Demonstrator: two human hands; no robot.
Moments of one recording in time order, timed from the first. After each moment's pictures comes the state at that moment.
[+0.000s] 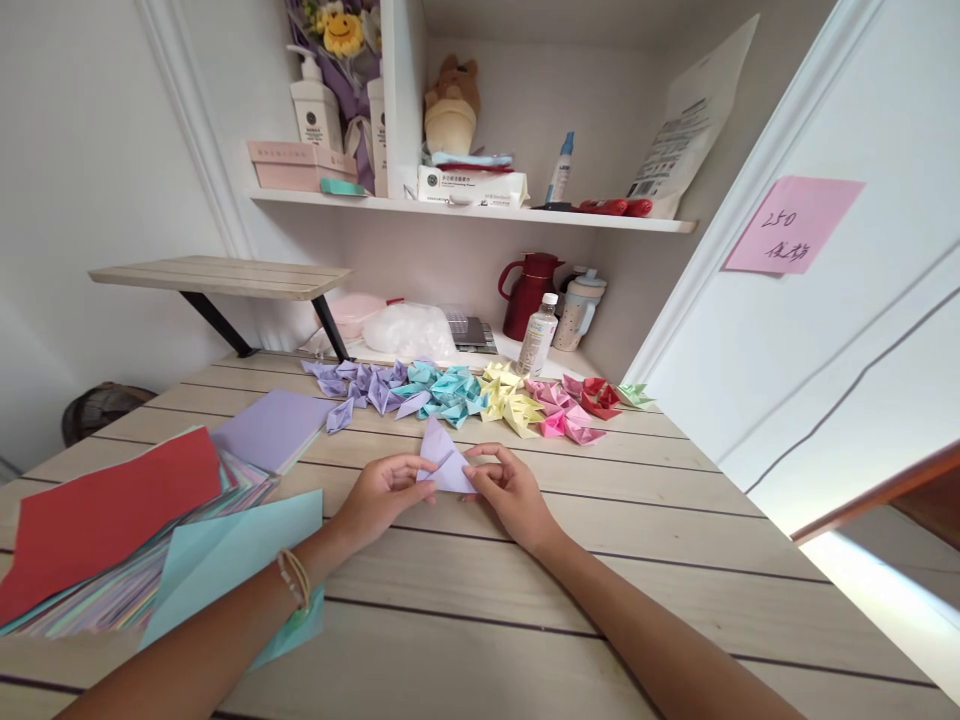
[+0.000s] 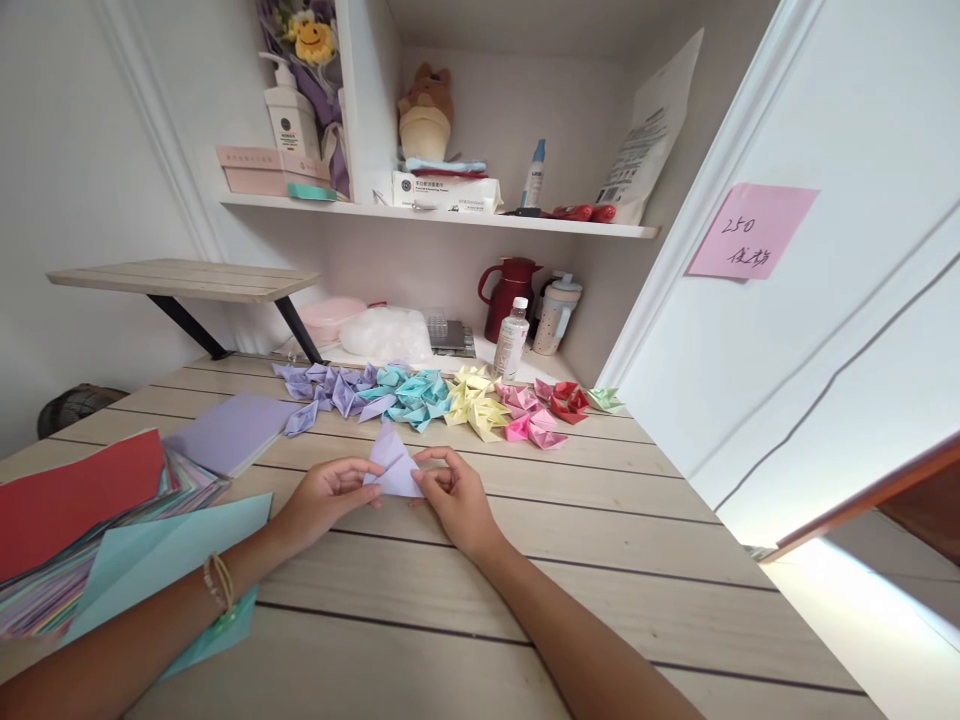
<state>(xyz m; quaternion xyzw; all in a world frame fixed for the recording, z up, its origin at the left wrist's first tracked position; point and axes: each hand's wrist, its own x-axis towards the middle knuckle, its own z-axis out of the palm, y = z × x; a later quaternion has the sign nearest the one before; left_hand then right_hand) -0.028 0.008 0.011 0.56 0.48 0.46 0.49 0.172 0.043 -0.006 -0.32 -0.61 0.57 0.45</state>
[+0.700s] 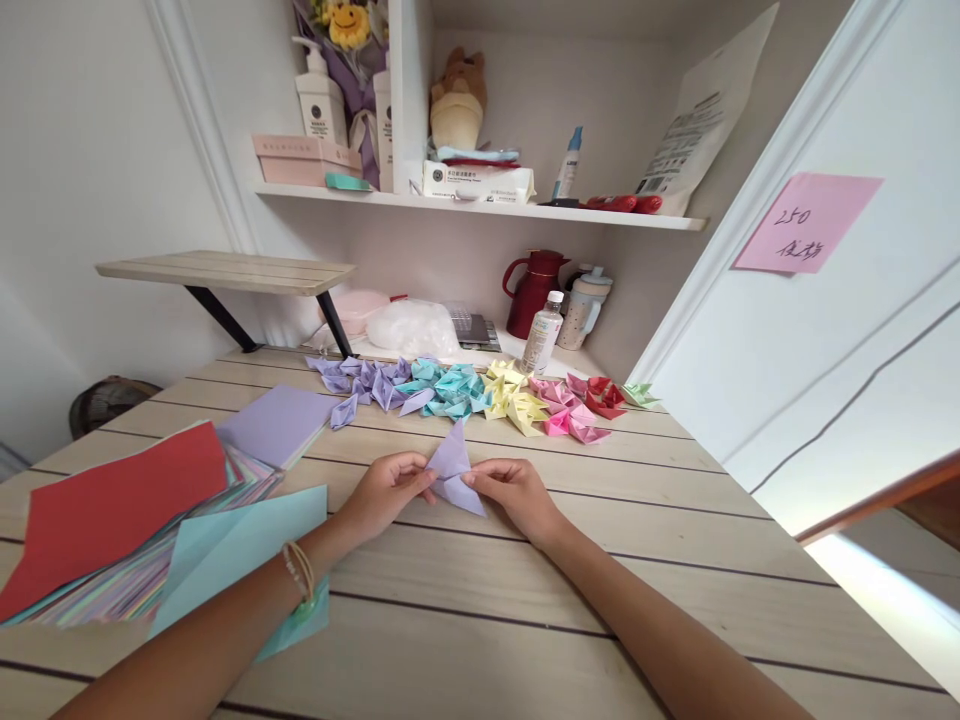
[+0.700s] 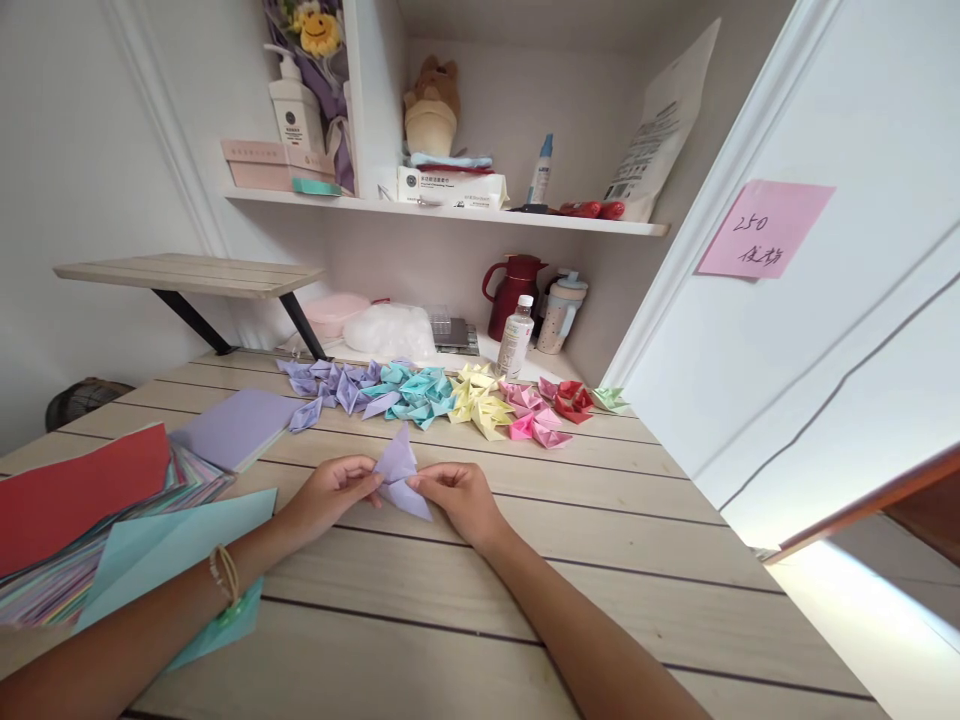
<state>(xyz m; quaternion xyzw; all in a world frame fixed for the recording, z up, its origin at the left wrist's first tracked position) -0.032 0.013 0.007 0.62 0.46 0.42 0.47 0.173 0.045 -0.001 -0.33 -0.58 0.63 0.41</state>
